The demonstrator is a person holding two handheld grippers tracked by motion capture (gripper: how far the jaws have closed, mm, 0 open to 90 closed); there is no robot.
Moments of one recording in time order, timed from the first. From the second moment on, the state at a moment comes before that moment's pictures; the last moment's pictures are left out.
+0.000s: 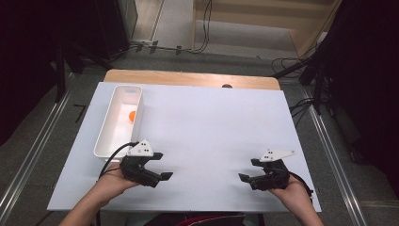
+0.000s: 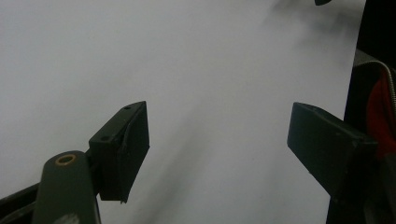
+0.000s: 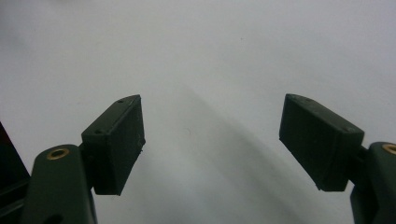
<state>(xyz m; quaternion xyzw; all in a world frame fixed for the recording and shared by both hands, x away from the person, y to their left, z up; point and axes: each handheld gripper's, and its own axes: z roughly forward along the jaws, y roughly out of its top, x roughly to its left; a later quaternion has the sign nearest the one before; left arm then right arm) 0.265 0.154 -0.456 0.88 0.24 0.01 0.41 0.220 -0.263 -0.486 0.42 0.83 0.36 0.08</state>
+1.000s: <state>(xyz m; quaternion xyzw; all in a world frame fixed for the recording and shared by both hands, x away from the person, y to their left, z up) 0.256 0.187 -0.478 0.89 0.24 0.01 0.38 0.220 -0.262 -0.486 0.42 0.83 0.36 0.08</state>
